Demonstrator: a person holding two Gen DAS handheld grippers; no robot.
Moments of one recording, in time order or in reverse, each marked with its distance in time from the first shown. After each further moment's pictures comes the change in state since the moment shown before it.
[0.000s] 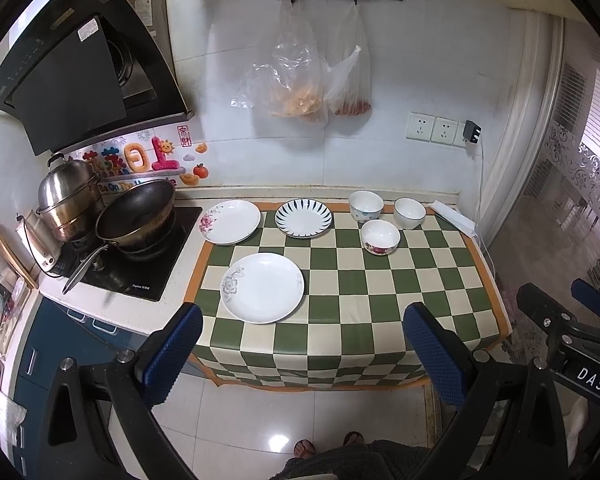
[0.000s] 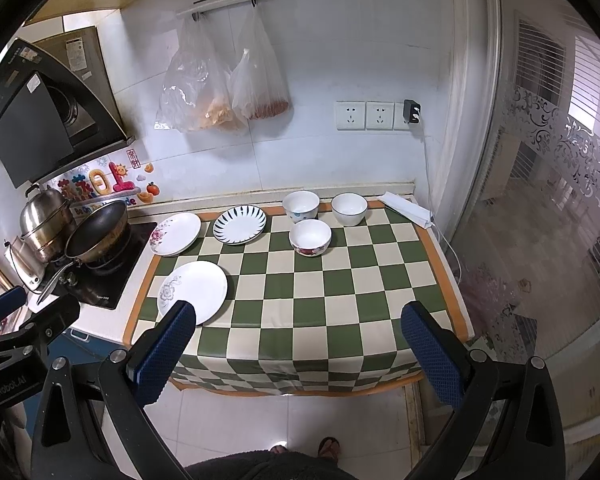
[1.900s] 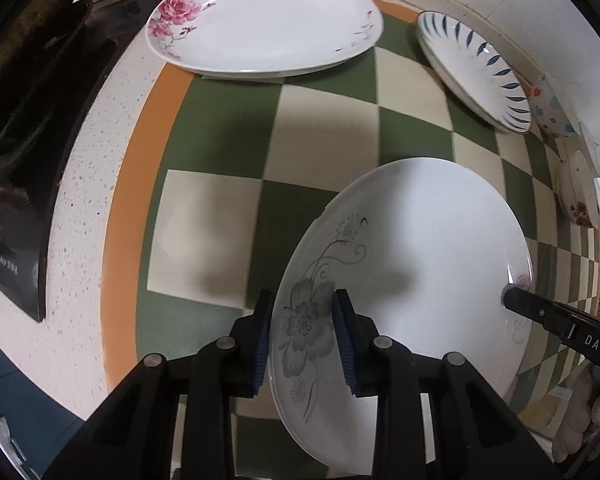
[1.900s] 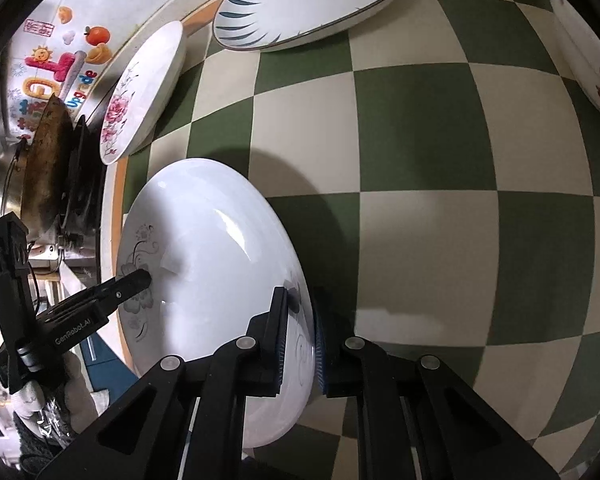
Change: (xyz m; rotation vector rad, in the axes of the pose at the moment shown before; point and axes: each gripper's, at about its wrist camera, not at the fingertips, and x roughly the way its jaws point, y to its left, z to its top) left arm 0.469 0.205 -0.033 -0.158 0.660 -0.099; right arm 0.602 0.173 -0.050 0.134 0.774 0.366
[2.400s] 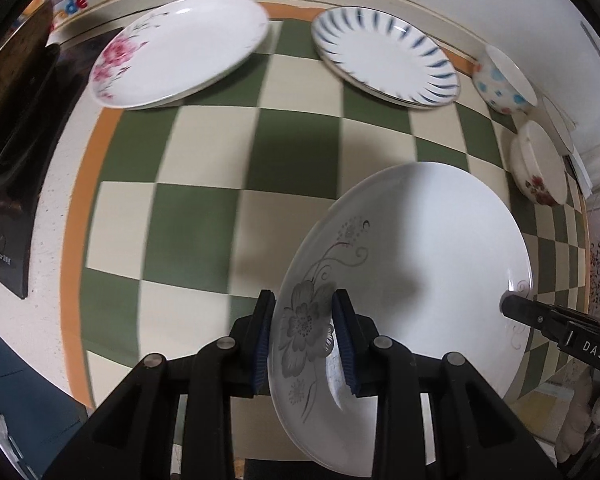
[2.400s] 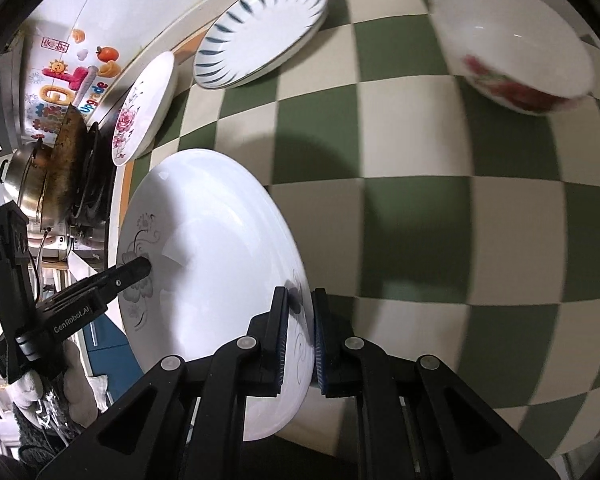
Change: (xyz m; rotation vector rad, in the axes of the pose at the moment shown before) left arm -0.010 -0.089 -0.016 0.054 -0.039 0.014; right arm -0.080 -0.084 -0.026 -0.010 -0.018 0.017
